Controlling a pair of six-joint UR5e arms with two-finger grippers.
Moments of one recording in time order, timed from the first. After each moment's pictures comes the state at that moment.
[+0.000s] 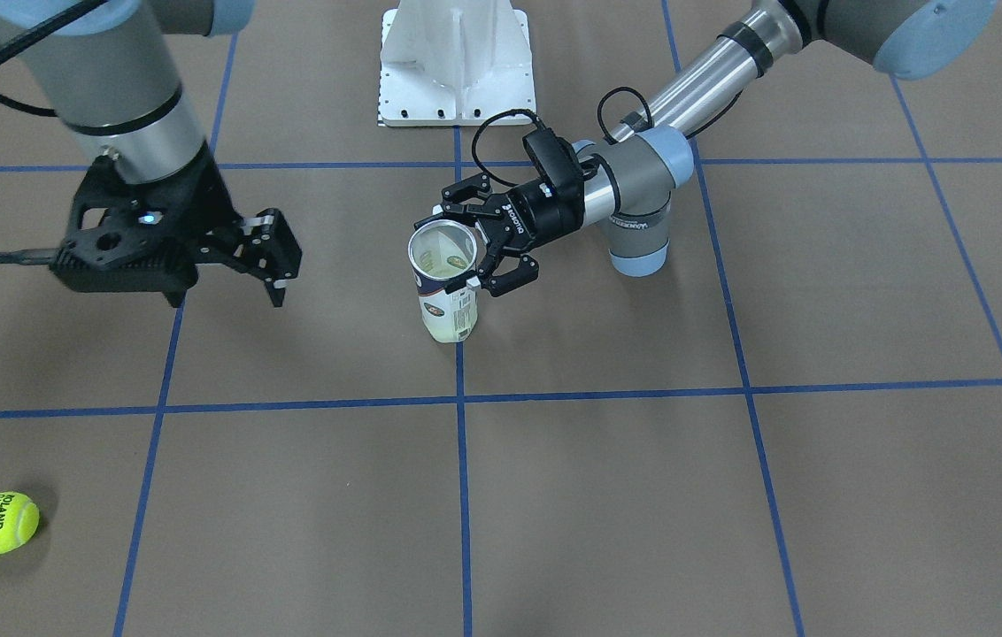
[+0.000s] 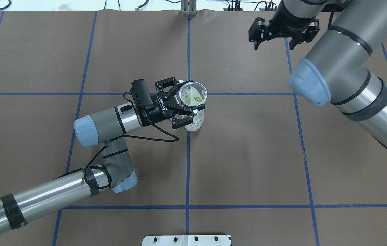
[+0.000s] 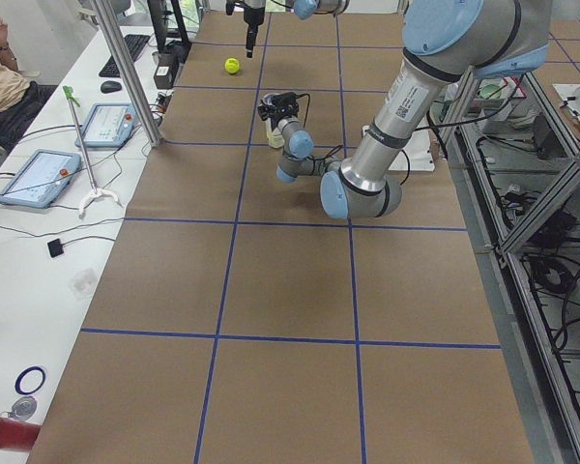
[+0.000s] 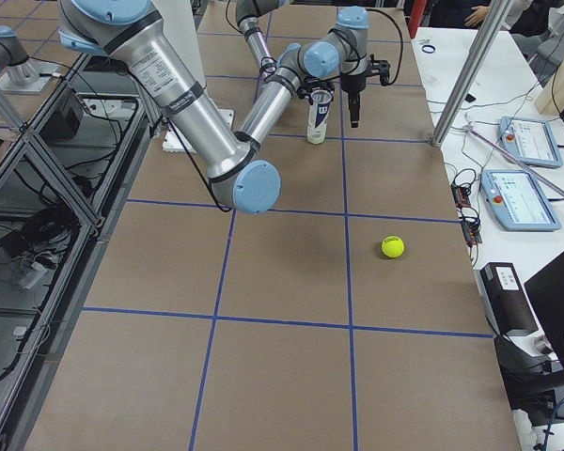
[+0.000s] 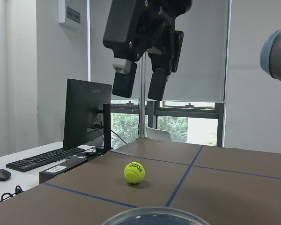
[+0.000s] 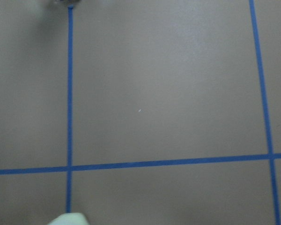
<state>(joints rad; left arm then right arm) -0.48 -2.33 -1.03 -3.58 -1.54 -0.34 0.97 -0.90 1.81 -1.84 2.04 0.82</state>
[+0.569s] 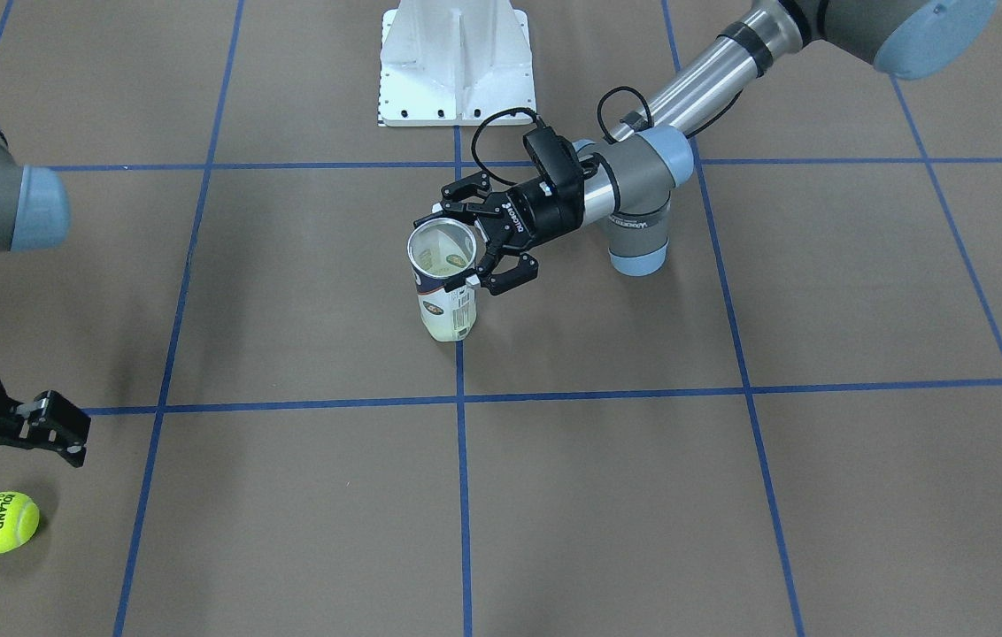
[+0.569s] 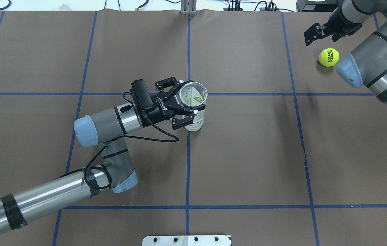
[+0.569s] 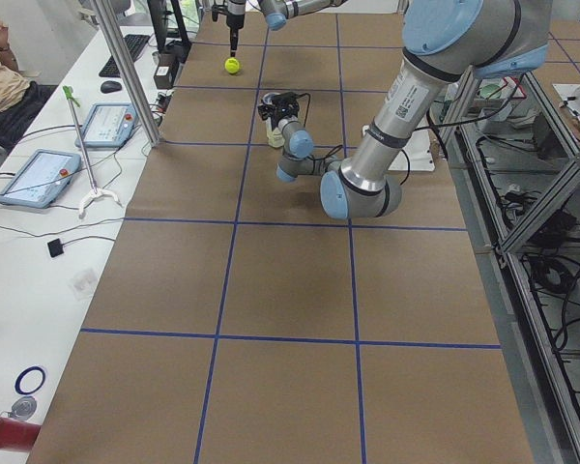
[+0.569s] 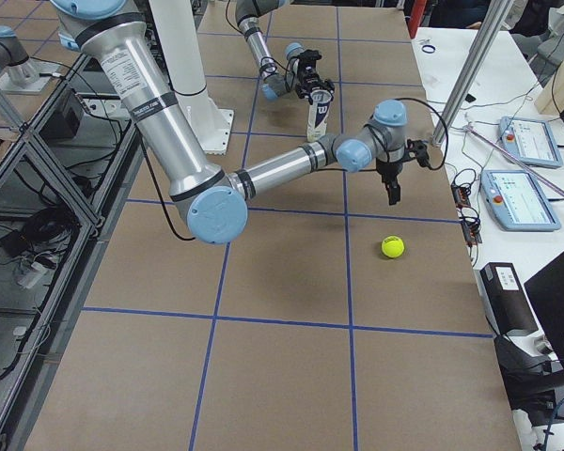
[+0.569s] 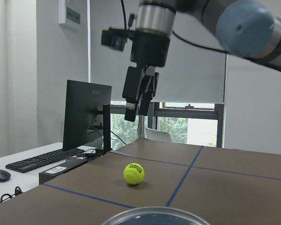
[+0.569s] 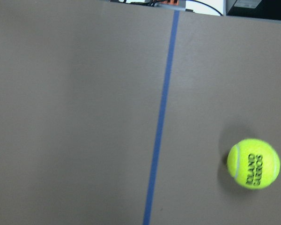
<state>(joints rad) -0.48 -2.33 -1.03 -3.59 -1.54 -0.34 1.12 -1.07 1.33 -1.18 2.10 0.59</state>
